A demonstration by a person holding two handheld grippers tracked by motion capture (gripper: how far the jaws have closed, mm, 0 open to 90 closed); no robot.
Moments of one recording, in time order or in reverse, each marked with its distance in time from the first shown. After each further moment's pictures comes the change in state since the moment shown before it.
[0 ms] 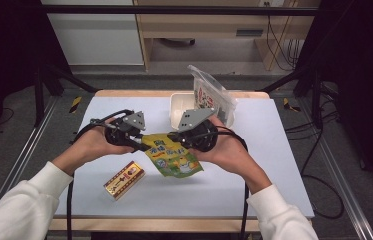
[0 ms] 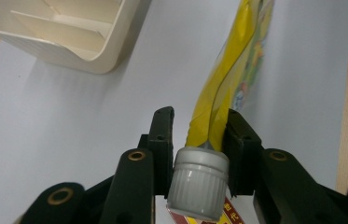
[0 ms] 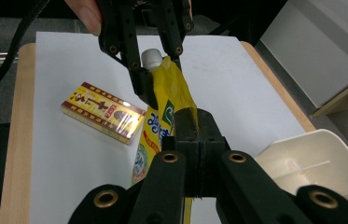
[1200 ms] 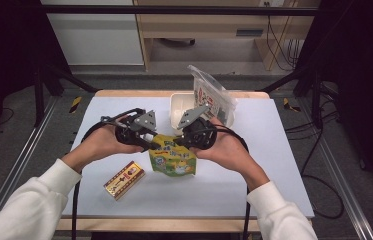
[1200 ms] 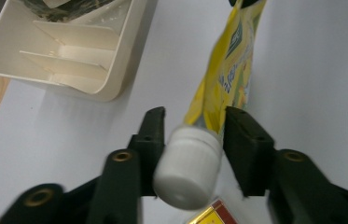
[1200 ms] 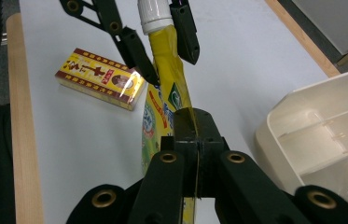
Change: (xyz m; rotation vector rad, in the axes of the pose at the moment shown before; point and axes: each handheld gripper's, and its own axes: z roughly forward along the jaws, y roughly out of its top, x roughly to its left) left arm -0.007 0.025 0.009 -0.008 0.036 0.073; right arm -0.013 -0.013 0.016 0.169 0.034 0.123
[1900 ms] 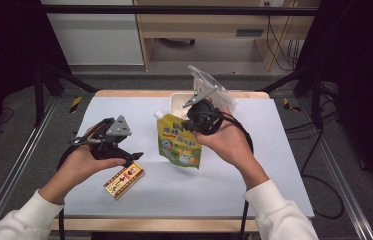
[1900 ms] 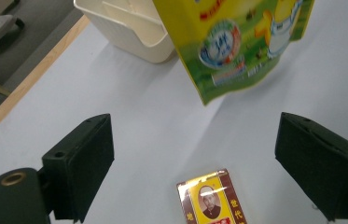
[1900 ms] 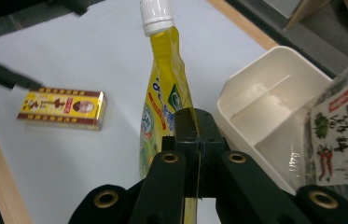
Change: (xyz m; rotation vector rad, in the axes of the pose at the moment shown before) left arm -0.035 -0.057 -0.030 -0.082 0.244 -0.273; right arm -0.015 0.024 -0.027 0.018 -0.178 0.231
